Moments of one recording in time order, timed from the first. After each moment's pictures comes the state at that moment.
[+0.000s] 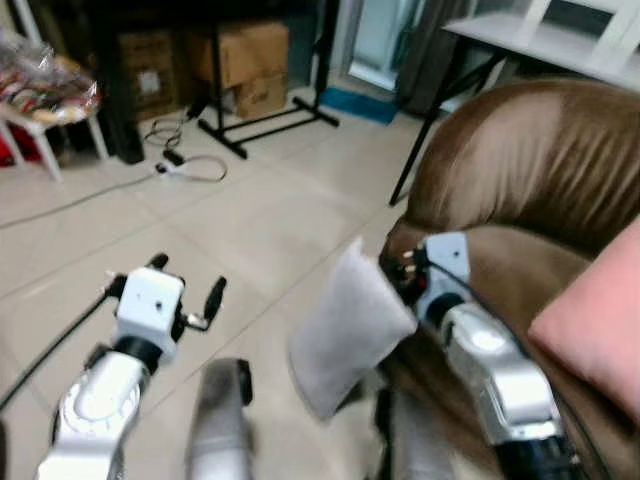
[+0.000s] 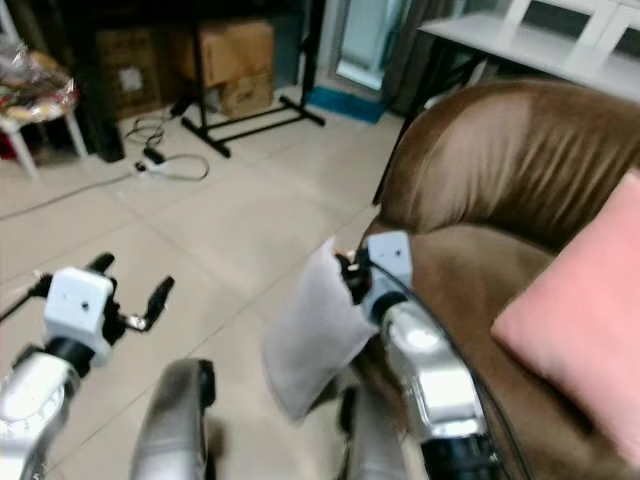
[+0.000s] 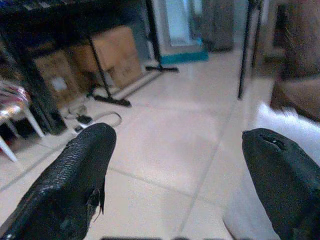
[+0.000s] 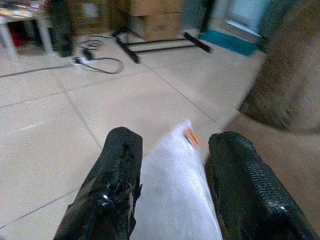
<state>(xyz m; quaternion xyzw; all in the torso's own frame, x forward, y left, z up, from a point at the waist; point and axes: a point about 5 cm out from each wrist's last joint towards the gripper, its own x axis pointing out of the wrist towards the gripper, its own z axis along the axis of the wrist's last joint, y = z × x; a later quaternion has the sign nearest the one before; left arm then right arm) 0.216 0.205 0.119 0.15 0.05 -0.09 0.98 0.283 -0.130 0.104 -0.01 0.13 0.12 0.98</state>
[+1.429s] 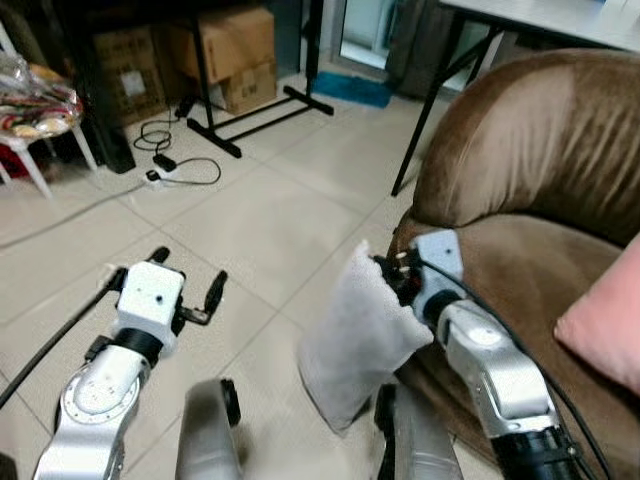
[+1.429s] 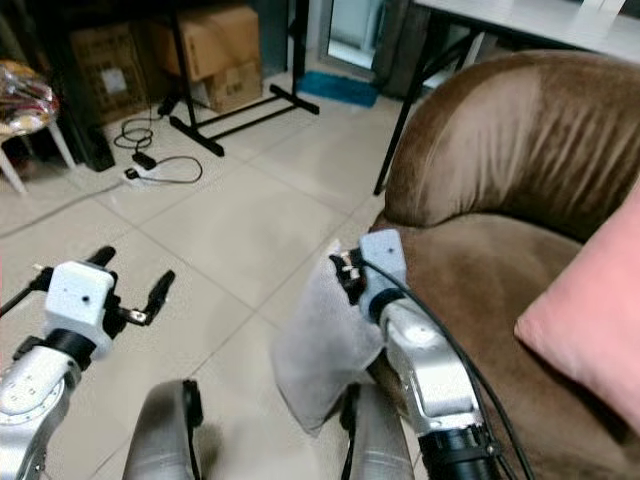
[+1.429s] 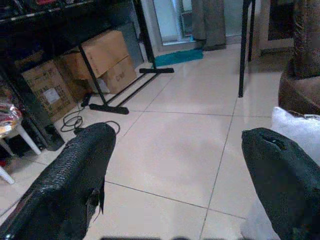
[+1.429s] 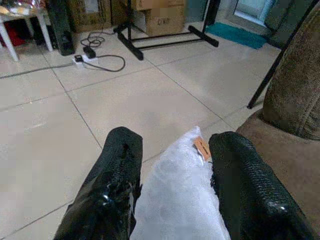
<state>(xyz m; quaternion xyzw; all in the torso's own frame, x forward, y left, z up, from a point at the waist) 0.225 0.208 0.126 0.16 0.04 -0.09 0.98 0.286 -0.125 0.102 -0.02 0.14 0.15 0.98</state>
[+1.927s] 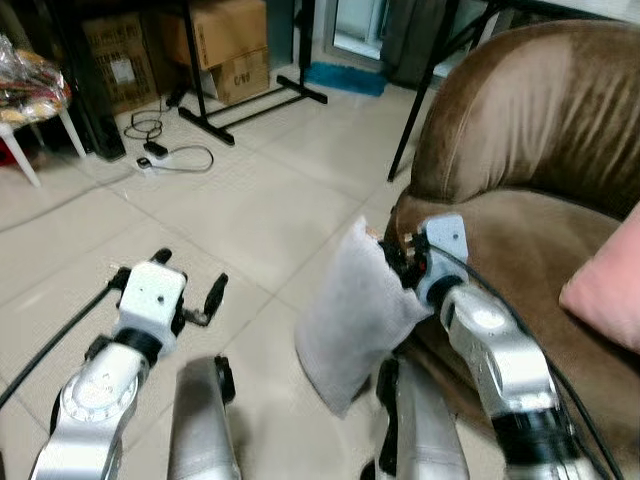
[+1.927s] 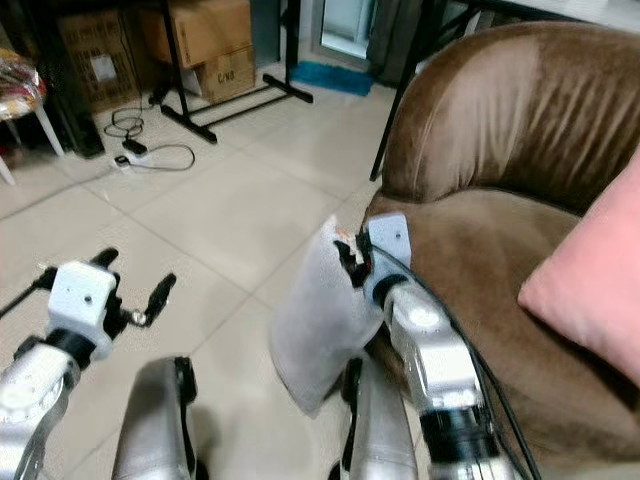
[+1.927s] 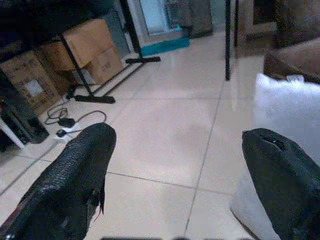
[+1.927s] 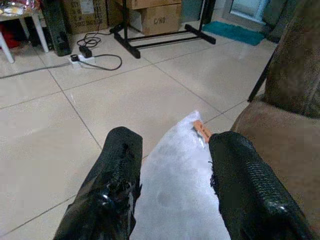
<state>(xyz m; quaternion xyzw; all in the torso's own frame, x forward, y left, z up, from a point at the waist) 0.227 0.208 0.122 0.17 0.05 -0.11 0.98 0.306 -0.130 0.112 -0.01 0.13 0.15 0.98</state>
